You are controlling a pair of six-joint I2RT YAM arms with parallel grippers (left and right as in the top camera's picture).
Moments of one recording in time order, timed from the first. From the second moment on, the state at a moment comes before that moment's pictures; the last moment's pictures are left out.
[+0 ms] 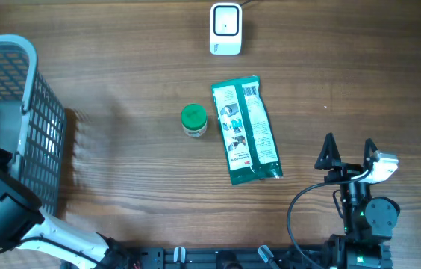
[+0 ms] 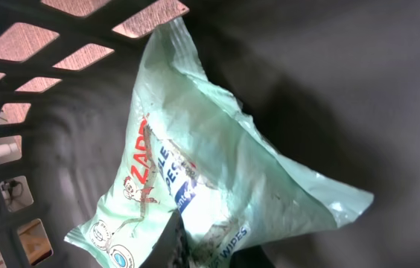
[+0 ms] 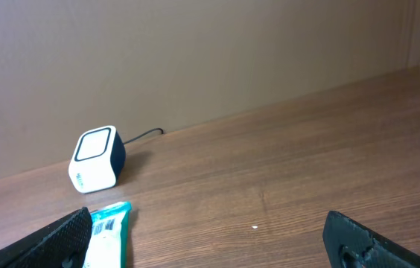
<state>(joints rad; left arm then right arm) 0.82 1.96 1.36 -0.92 -0.47 -0.38 -0.13 0.04 0.01 0.00 -0.09 0.26</state>
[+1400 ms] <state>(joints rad) 0.26 1.54 1.55 -0.83 1.53 0.24 -0.13 0.04 0.01 0.00 -0.09 0.26</state>
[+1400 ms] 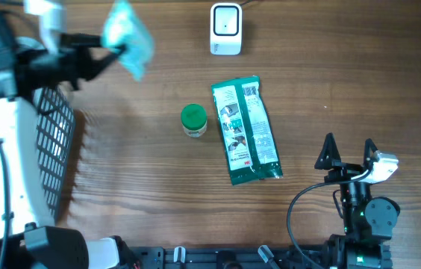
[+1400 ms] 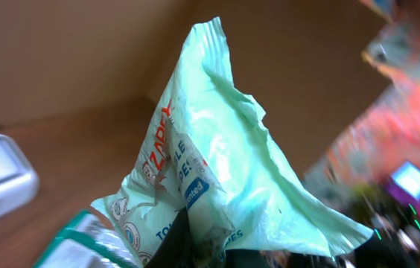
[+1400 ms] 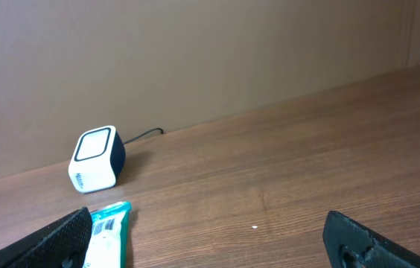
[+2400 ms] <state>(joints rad) -0.61 2.21 1.47 0.05 1.13 -0.36 -0.13 0.04 0.01 0.00 -0.09 0.26</state>
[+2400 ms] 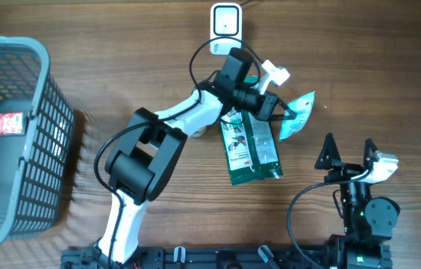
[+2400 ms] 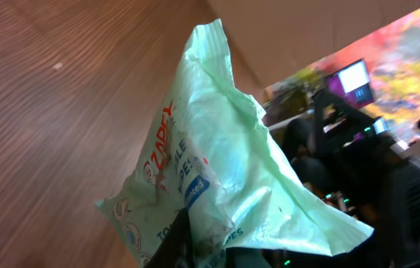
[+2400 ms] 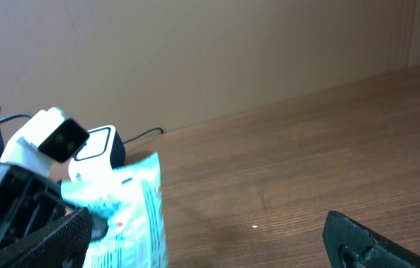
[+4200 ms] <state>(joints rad) 0.69 1.90 1.49 -0.66 -0.18 -0.84 -0.13 0.05 0.01 0.00 -0.09 0.26</state>
